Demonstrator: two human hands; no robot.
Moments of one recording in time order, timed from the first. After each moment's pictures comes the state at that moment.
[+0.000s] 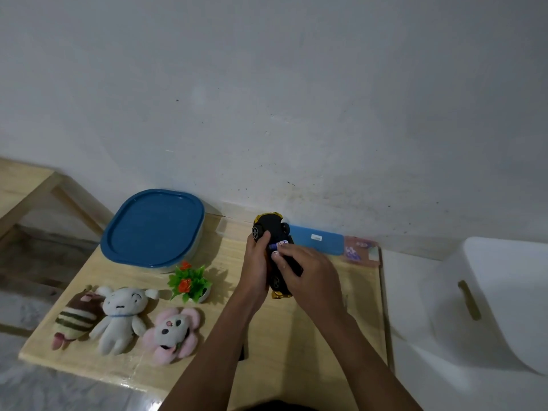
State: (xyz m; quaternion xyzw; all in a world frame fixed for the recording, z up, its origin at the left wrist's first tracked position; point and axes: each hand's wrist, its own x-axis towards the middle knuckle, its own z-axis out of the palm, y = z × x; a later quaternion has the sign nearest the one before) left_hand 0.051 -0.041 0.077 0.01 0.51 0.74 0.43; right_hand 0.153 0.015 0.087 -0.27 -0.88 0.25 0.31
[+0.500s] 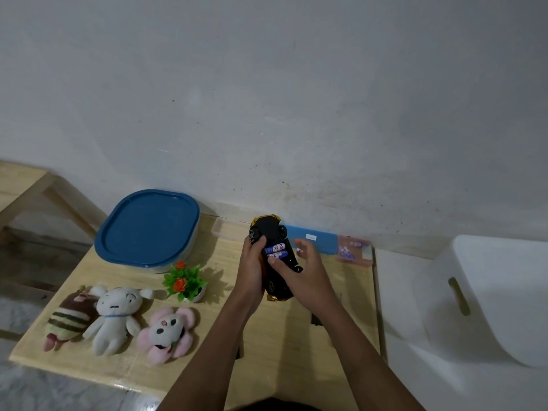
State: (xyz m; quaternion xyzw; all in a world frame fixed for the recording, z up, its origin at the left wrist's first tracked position) left_hand 0.061 -0.047 0.077 0.03 0.51 0.76 0.41; right_hand 0.159 0.017 0.093 -0.42 -0.72 0.54 0.14
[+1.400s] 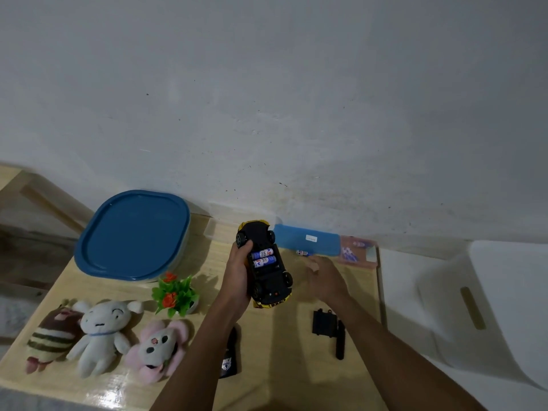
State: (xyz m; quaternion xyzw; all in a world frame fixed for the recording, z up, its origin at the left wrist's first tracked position) left_hand 0.025 -0.035 0.057 -0.04 0.49 0.74 0.47; right_hand 0.156 0.110 -0.019 -0.47 -0.81 0.36 -0.01
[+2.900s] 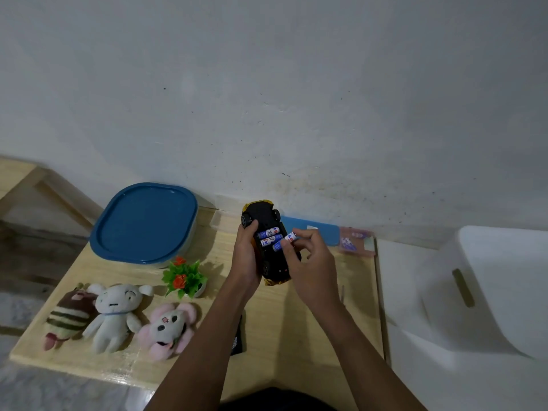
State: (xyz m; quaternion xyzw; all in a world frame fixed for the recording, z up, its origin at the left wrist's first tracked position) left_hand 0.033 -0.038 0.059 -0.04 0.47 0.75 0.47; right_hand 0.150 0.010 0.101 -0.42 -0.73 0.47 0.27
